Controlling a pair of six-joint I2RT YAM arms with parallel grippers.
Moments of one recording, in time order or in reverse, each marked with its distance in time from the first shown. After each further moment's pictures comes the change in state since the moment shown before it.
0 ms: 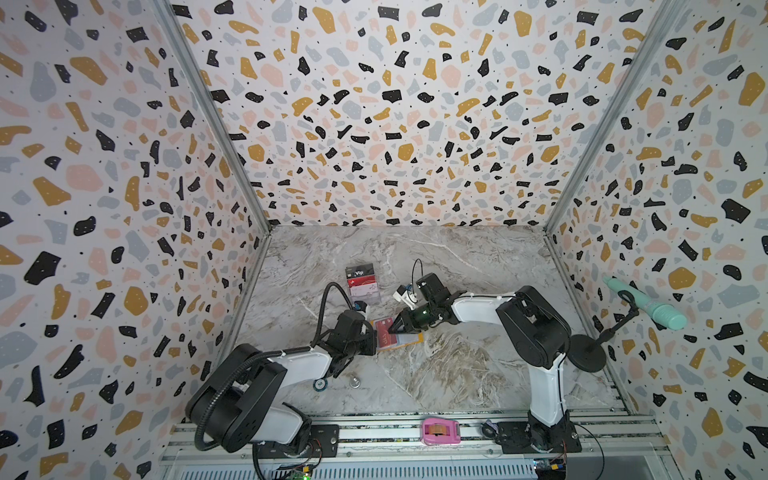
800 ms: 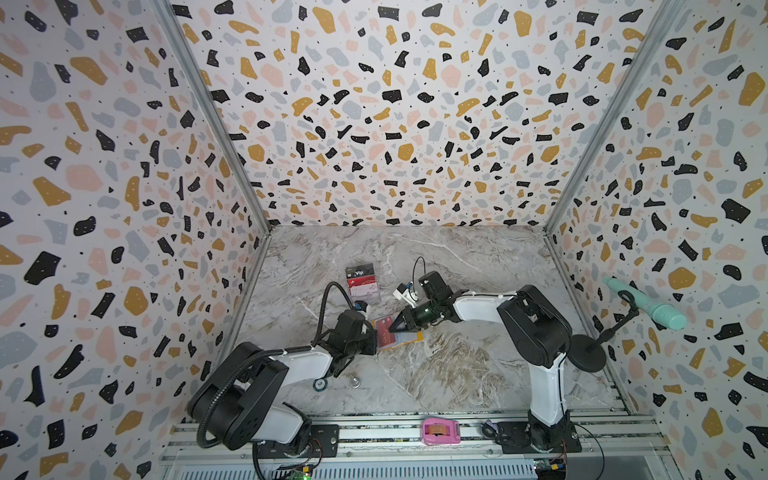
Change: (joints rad) left arm 0.000 0.011 0.001 0.016 0.007 0.000; right arm -0.005 0.008 0.000 0.043 -0.090 0.007
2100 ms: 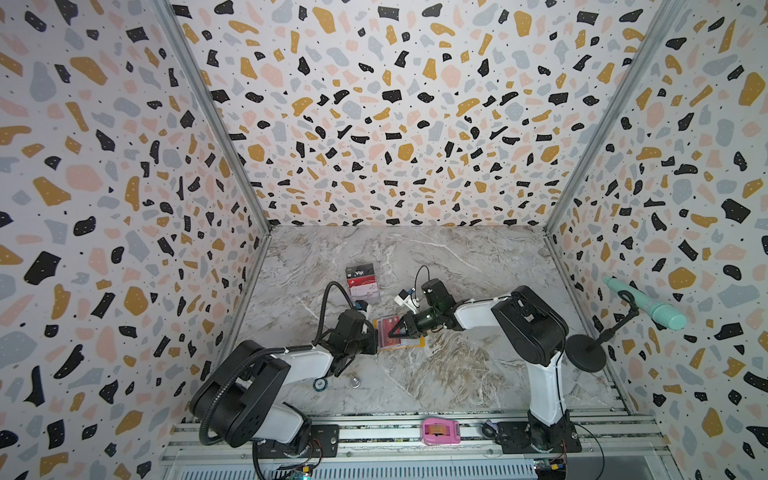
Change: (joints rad) left arm -0.001 0.013 0.002 0.021 0.010 -0.015; right arm -0.015 0.012 -0.124 0.231 -0.060 0.121
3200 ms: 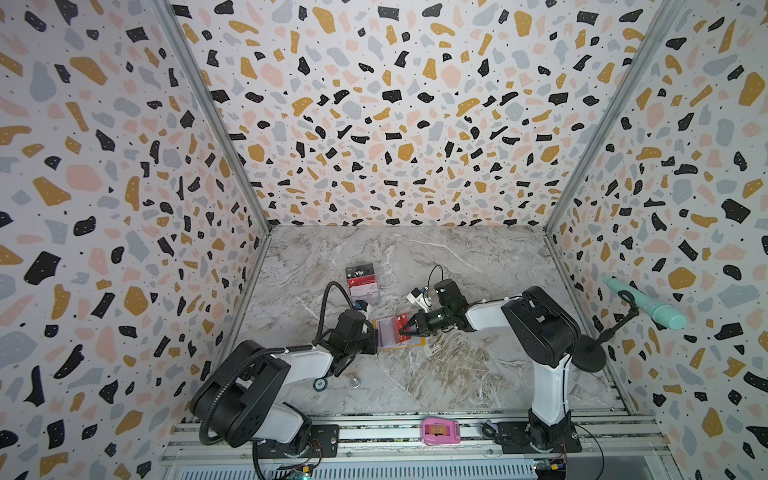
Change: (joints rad) left arm 0.000 0.000 0.000 0.000 0.002 -0.004; right arm -0.075 -0.057 -0.092 0.014 0.022 -0.014
